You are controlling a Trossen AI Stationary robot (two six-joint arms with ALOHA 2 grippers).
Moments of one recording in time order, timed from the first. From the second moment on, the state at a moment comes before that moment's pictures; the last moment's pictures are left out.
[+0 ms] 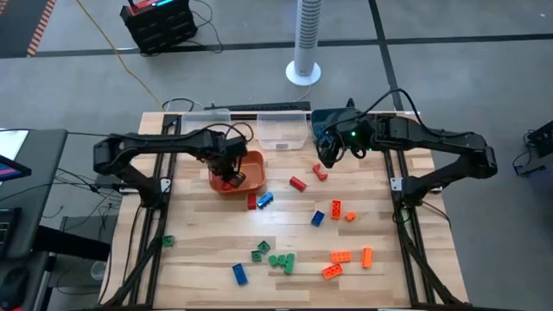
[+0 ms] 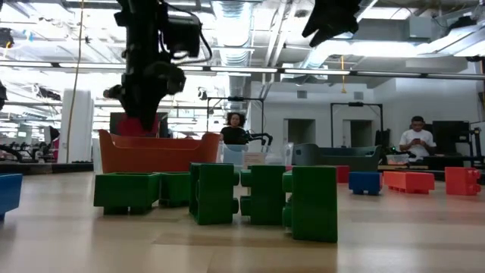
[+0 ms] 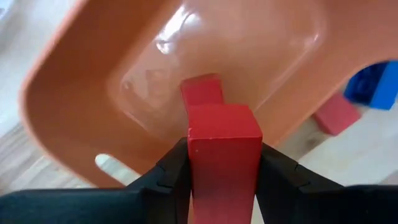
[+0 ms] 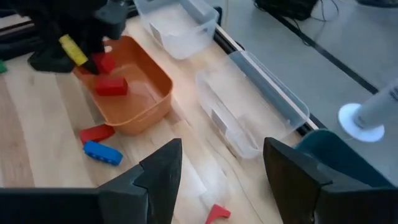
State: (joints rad) left arm 0.28 1.52 1.13 -1.04 0.00 -0.58; right arm -0.16 1.26 1.35 -0.79 0.32 0.26
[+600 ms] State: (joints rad) left arm 0.27 1.57 1.16 -1.03 0.03 -0.59; right arm -0.18 1.26 1.35 -0.78 0.32 0.21
